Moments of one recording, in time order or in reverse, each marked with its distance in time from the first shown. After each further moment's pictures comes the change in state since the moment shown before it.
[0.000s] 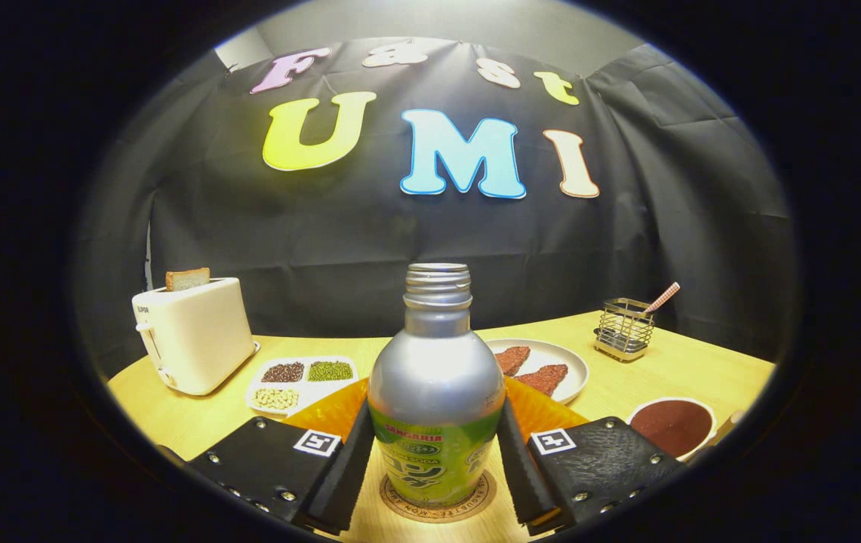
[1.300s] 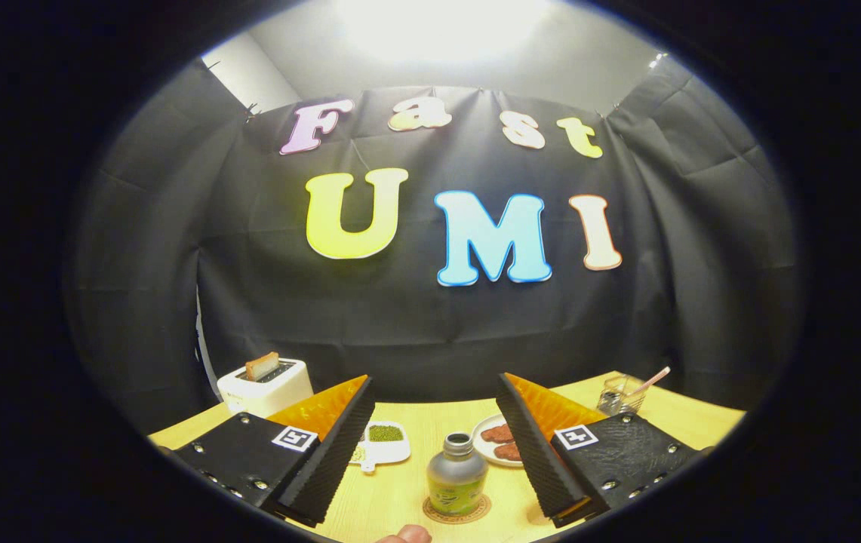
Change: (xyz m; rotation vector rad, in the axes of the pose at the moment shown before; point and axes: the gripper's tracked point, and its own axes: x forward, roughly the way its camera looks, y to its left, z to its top) arm -0.106 0.013 0.171 -0.017 -0.168 0.116
